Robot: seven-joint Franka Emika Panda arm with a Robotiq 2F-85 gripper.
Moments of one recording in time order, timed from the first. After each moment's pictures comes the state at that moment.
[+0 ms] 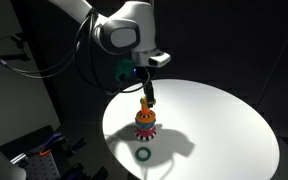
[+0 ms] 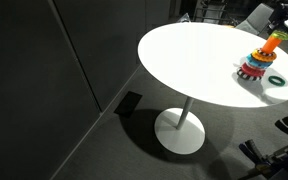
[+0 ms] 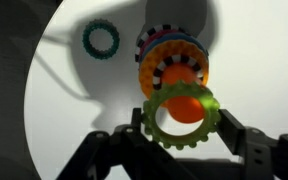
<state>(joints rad) -0.14 0.05 -0.17 -2.29 -0.01 2.43 0.37</state>
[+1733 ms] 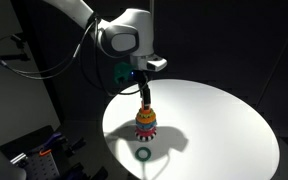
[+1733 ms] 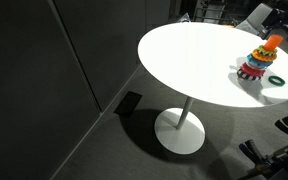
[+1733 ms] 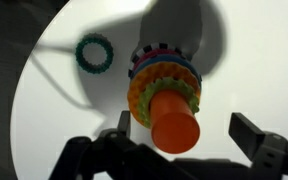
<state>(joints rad) -0.13 0.08 -0.15 -2.29 0.01 2.41 0.33</state>
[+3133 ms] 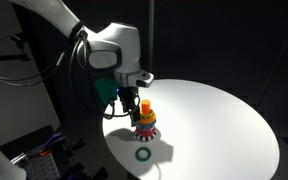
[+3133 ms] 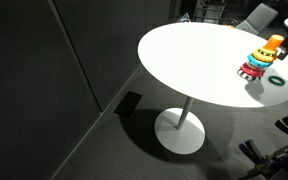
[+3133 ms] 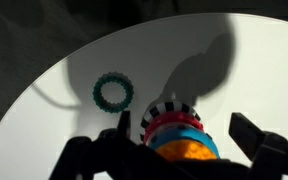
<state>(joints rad) -0.16 -0.02 -0.18 -2.53 0.02 2.48 -0.05</state>
